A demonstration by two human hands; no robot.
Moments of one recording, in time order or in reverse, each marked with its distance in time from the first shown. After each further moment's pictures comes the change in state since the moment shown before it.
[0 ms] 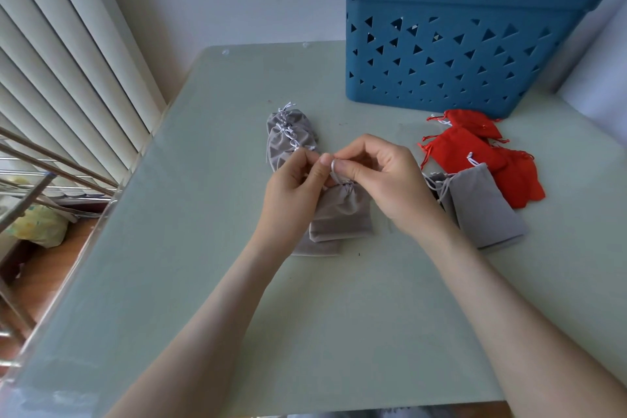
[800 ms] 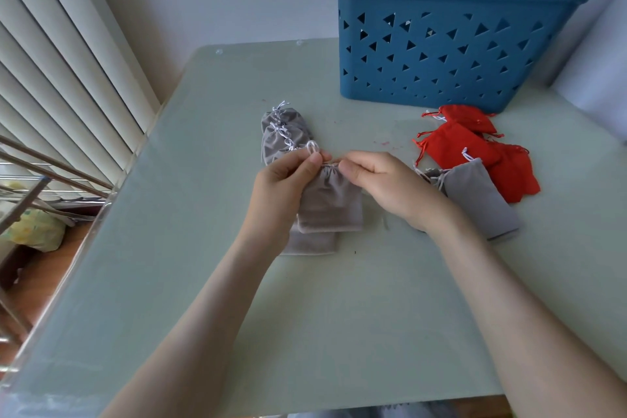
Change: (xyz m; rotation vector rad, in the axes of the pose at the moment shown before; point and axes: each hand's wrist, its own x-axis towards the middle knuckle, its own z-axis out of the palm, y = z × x) left_hand 0.003 0.004 -0.004 -0.235 -0.043 -0.096; right_hand 0.003 0.004 -0.014 -0.371 -0.227 0.204
